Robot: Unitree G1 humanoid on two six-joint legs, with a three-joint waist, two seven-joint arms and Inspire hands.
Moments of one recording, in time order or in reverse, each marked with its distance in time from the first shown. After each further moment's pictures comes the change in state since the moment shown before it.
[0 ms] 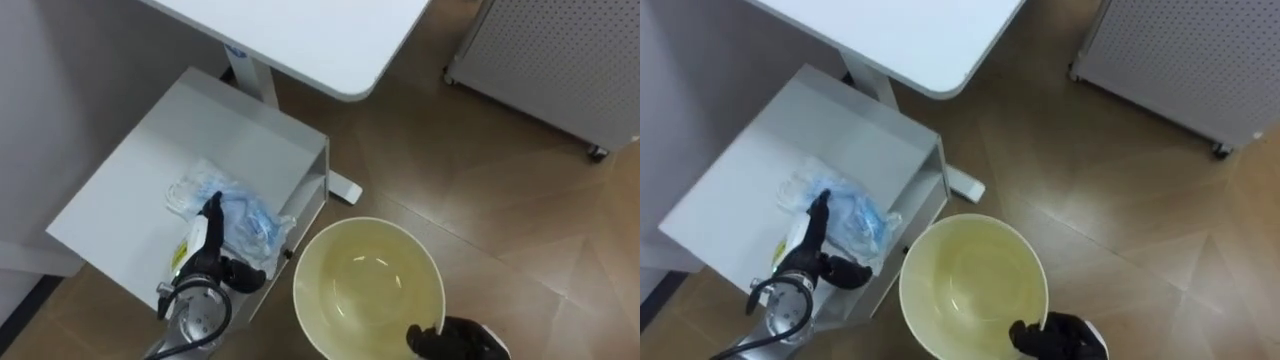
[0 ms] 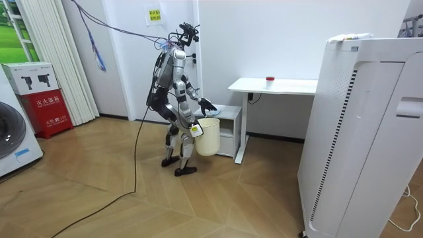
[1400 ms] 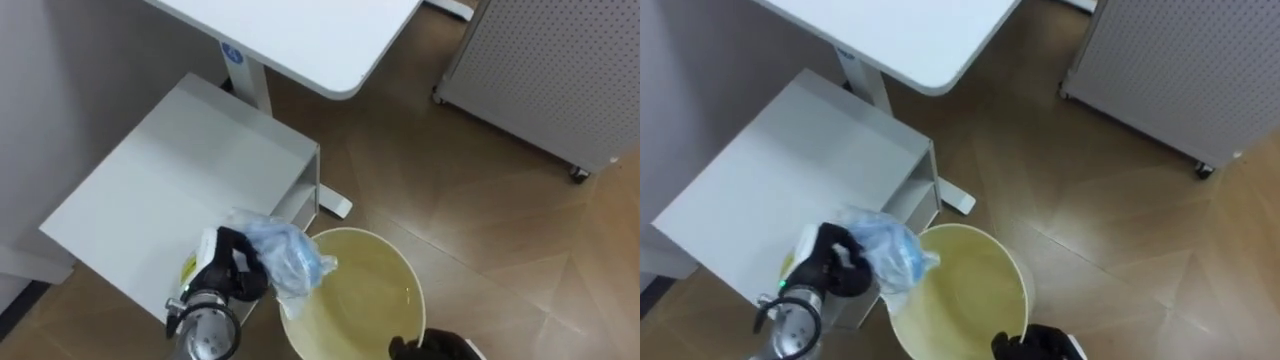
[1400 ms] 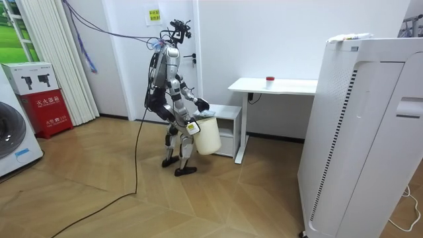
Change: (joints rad) left arm 0.125 -0.077 -0.151 -0.055 0.023 -0.040 -0.034; right arm 0.051 0.047 0.079 0.024 0.046 -0.055 -0.010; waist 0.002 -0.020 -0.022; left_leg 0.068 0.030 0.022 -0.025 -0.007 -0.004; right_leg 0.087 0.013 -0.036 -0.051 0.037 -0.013
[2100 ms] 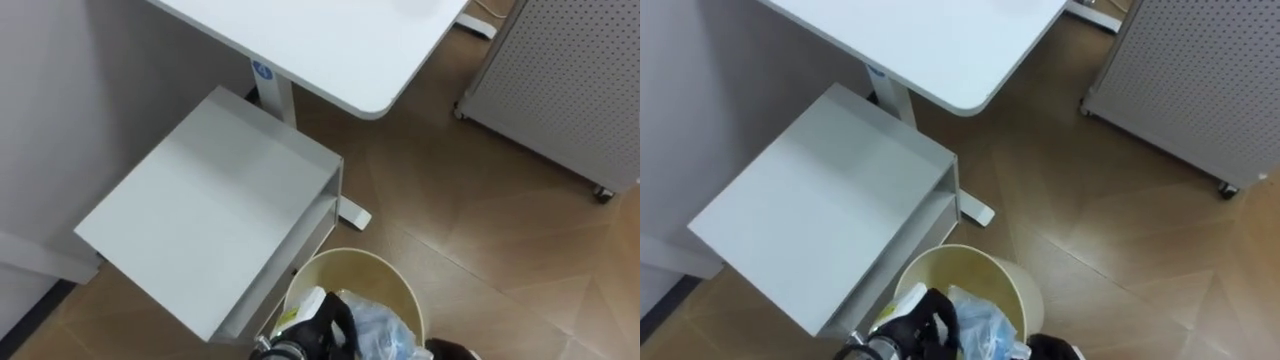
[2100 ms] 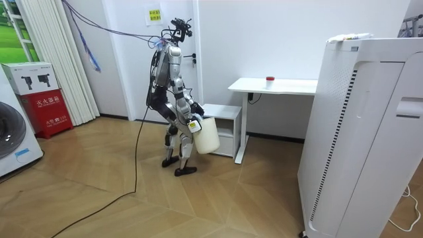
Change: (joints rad) left arm 0.045 -0.119 -0.243 -0.053 0.042 0.074 -0.237; right arm -0.027 0.008 0.007 0.062 0.053 0.003 -0.003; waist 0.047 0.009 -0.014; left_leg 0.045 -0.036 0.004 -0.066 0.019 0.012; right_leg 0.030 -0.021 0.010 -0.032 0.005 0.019
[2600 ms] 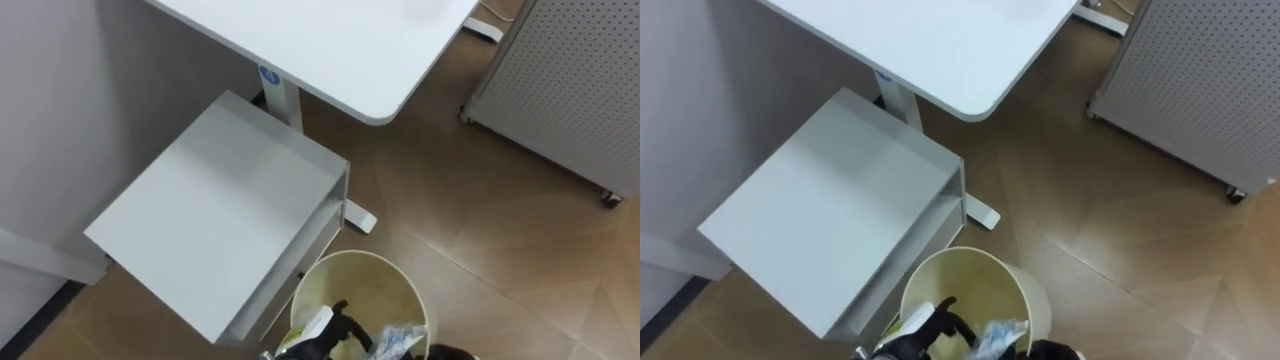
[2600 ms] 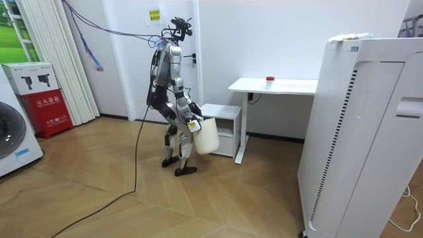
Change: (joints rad) left arm 0.047 0.004 0.033 -0.004 0.003 0.000 -0.030; right arm 0.008 -0.002 -0.003 0.007 -0.041 0.000 0.000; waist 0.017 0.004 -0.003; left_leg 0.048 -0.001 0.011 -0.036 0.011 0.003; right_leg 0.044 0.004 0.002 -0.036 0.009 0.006
